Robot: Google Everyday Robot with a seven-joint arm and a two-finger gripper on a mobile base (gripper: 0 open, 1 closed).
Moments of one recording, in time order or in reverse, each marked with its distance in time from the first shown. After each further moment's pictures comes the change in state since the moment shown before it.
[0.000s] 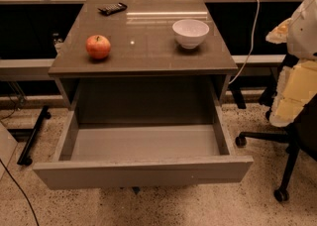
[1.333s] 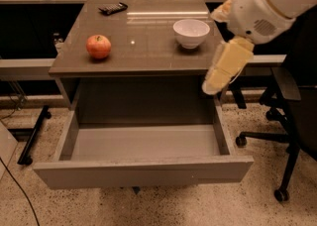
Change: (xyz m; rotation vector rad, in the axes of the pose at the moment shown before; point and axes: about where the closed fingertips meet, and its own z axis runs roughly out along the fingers) arm -0.113 -0.039 0.022 0.035 -0.321 -0.053
